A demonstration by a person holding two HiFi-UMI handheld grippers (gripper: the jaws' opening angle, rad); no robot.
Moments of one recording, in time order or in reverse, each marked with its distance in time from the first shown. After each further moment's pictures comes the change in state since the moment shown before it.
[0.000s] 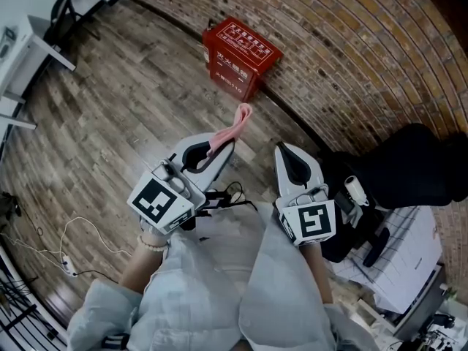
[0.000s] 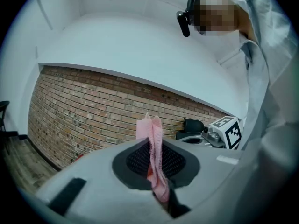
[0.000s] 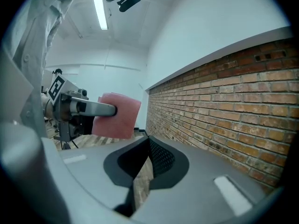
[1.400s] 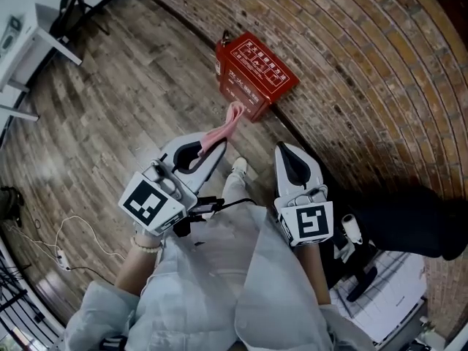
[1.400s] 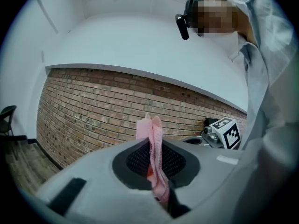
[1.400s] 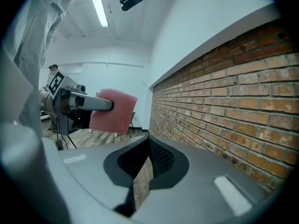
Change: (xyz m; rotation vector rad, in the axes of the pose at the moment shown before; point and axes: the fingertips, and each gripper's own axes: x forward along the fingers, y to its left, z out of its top) left arm 0.059 0.145 0.018 0.013 -0.005 0.113; right arm 0.152 -0.069 0.011 -0.037 -0.004 0.091
